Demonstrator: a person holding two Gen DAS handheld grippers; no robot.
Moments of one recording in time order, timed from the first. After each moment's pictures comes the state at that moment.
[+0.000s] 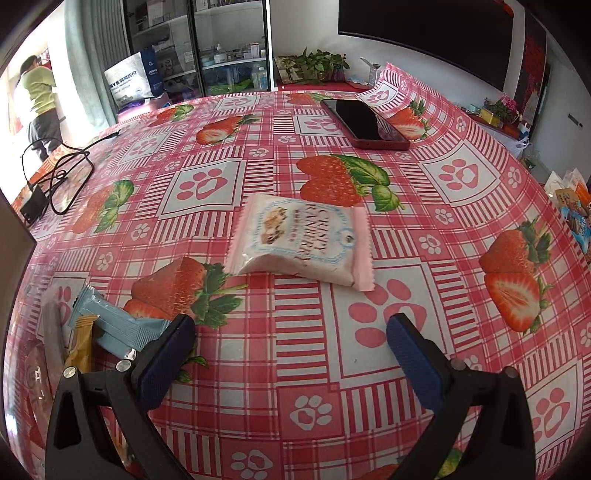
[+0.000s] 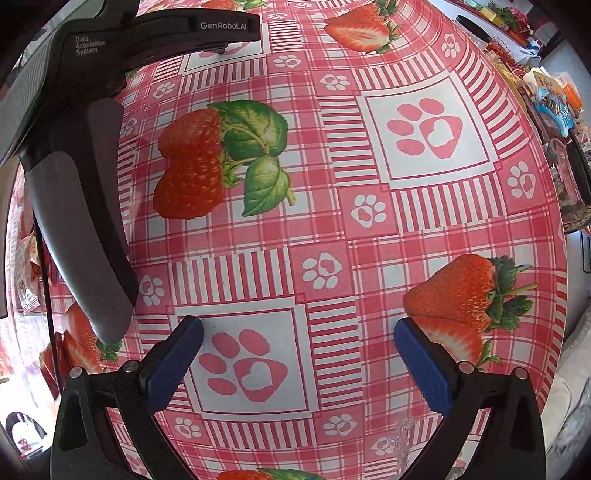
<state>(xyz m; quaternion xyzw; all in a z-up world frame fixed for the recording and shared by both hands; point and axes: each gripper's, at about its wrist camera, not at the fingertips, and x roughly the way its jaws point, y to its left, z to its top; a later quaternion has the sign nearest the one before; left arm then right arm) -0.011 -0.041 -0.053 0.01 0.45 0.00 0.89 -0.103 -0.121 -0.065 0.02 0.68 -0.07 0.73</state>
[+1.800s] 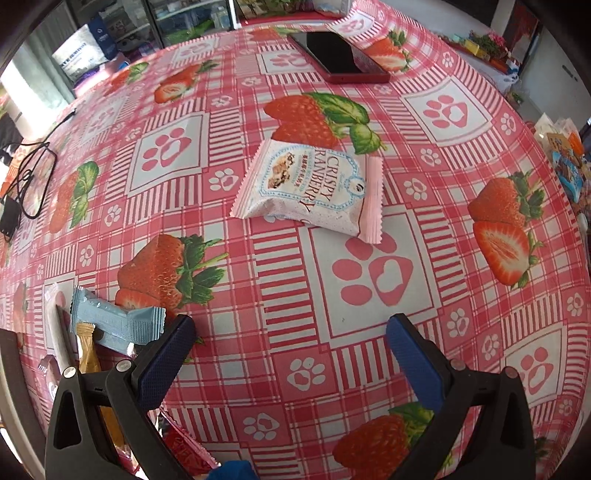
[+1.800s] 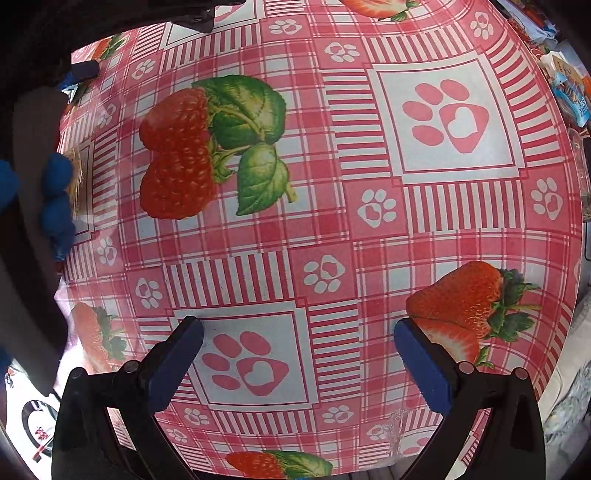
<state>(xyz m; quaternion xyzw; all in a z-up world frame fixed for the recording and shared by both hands) 0.022 -0.051 -0.054 0.06 0.61 -0.06 0.79 -0.056 -0.129 -0.084 0.02 0.74 -0.06 0.66</state>
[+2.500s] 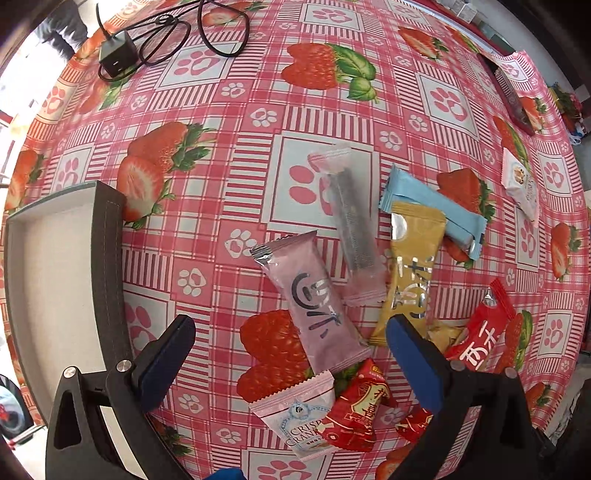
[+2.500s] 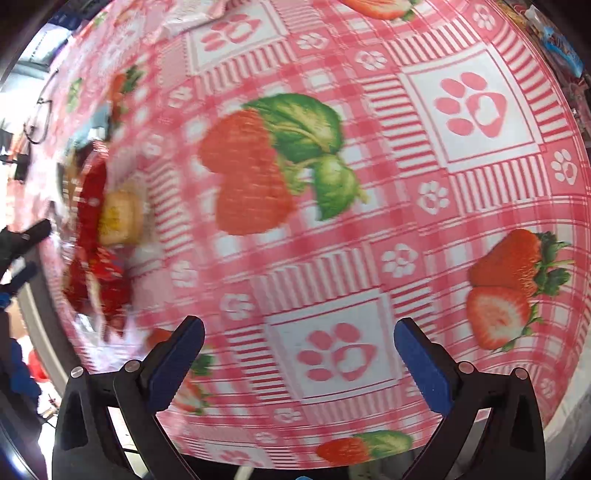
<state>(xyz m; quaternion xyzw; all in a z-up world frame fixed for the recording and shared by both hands) -0.034 0.179 -0.039 -0.07 0.69 0.05 0.72 -0.077 -0.091 -0.055 0.15 0.73 -0.05 0.67</state>
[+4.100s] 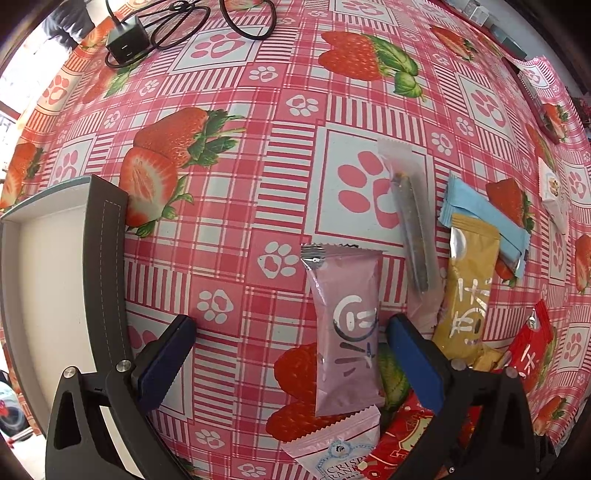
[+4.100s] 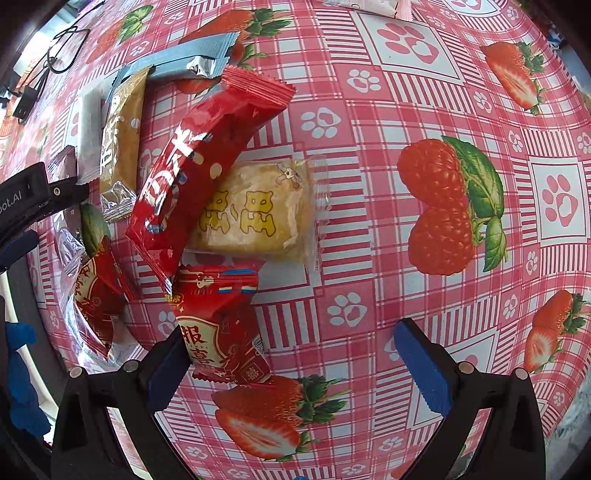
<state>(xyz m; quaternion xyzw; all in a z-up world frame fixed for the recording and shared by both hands) -0.026 0.219 -0.083 -0.07 0.68 0.07 0.73 -0.109 0.036 -0.072 0.03 0.73 -0.06 0.68</state>
